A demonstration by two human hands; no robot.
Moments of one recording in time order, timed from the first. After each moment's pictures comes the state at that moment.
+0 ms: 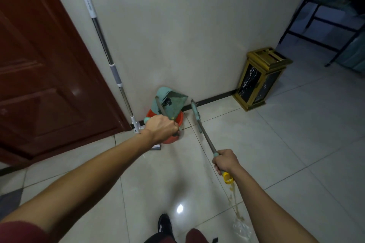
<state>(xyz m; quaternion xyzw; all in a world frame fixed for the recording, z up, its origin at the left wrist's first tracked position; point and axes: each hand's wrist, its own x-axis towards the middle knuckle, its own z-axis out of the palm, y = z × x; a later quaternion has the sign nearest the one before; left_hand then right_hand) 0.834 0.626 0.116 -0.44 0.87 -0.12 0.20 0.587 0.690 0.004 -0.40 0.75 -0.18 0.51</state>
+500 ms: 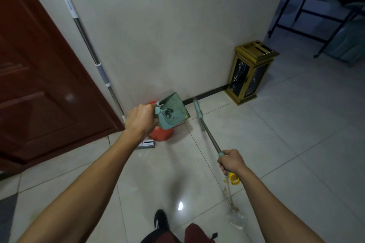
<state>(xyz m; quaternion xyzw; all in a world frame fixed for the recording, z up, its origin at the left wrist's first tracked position) 0.816 0.642 0.125 -0.69 0.72 0.02 -0.05 0.514 0.728 -0.007 -0.35 0.76 -0.21 0.51</state>
